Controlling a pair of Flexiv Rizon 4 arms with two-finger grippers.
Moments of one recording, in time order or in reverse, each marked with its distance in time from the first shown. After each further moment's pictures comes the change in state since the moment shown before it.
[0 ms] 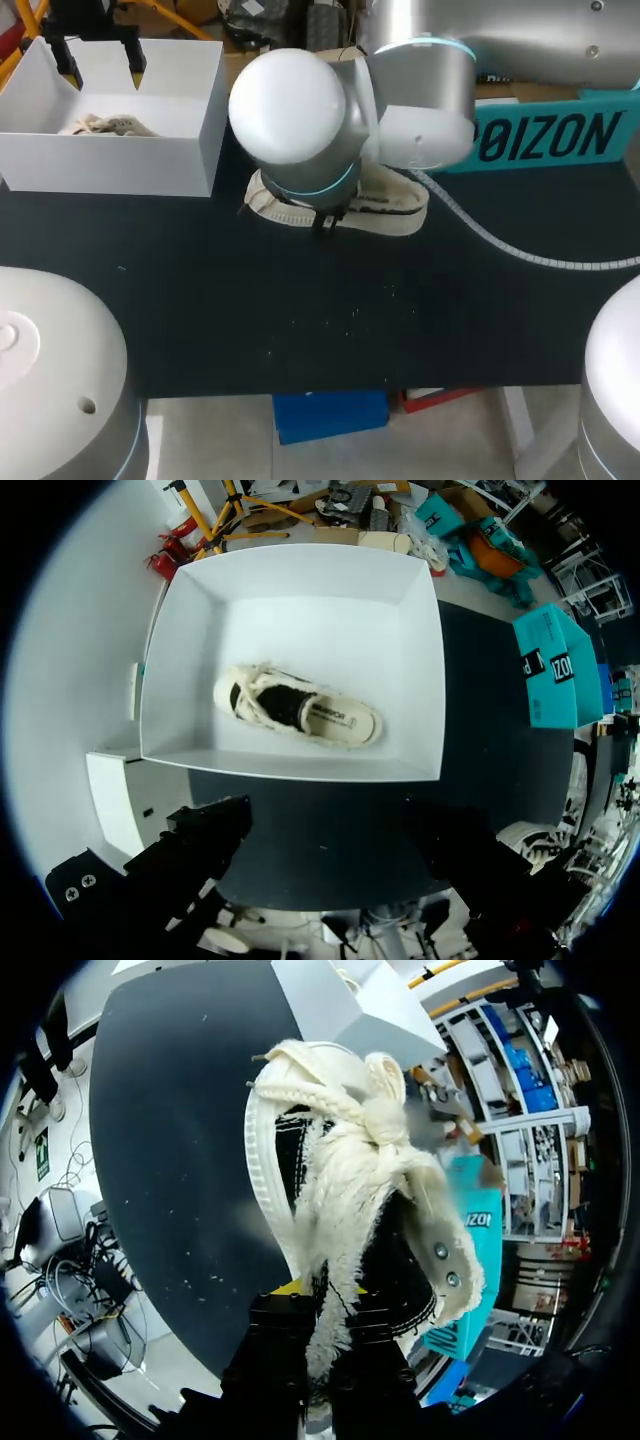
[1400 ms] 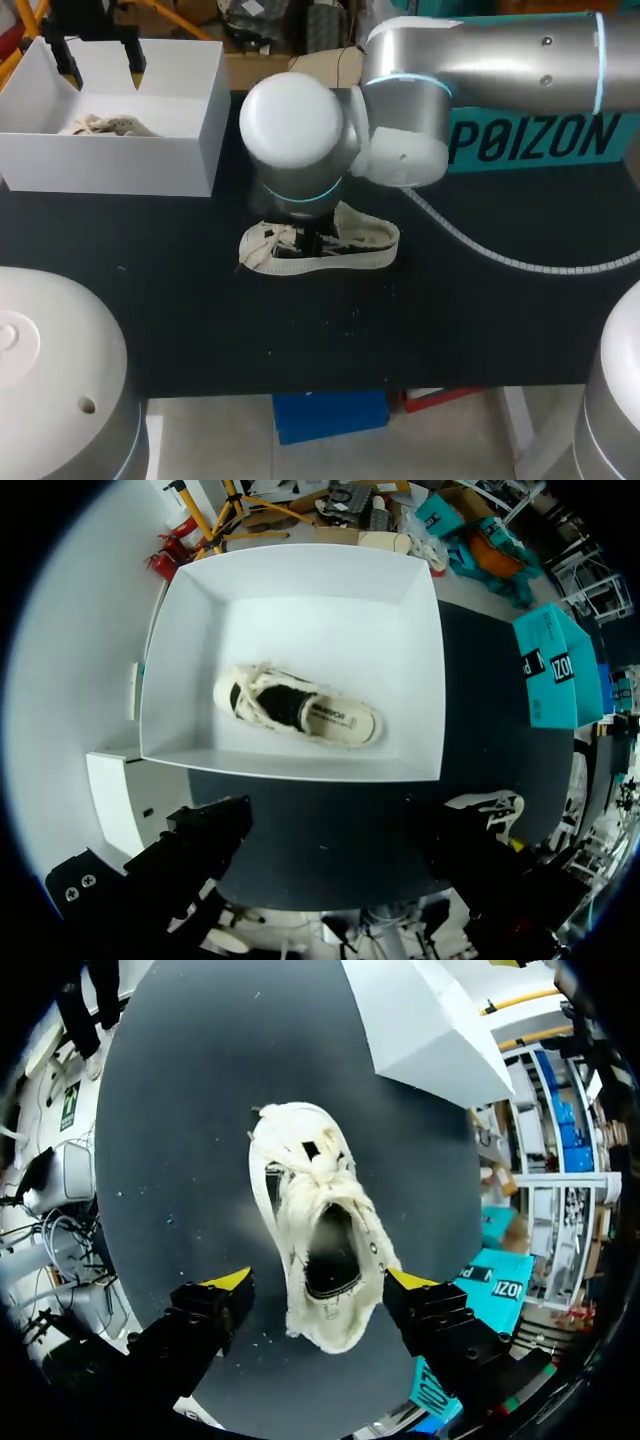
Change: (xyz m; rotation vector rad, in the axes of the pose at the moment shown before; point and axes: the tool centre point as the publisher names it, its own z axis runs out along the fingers) left arm 0.000 0.000 0.000 0.000 0.000 0.000; right arm 0.021 0.031 0.047 -0.078 0.132 -0.239
